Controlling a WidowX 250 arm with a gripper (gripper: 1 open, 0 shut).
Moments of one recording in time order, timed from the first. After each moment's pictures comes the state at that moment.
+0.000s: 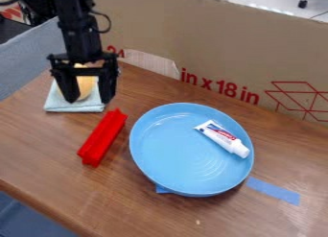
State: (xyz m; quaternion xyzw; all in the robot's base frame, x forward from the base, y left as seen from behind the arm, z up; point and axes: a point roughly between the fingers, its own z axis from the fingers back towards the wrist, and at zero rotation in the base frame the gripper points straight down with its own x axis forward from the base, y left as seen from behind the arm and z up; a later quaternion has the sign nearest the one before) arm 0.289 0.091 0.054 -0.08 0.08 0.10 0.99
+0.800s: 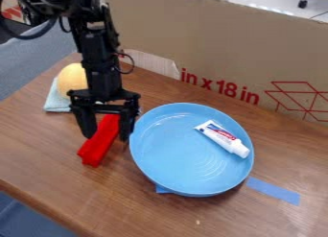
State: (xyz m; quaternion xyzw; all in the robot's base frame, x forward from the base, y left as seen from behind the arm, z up) arm 0.277 0.039 0.027 -0.06 0.07 0.09 0.99
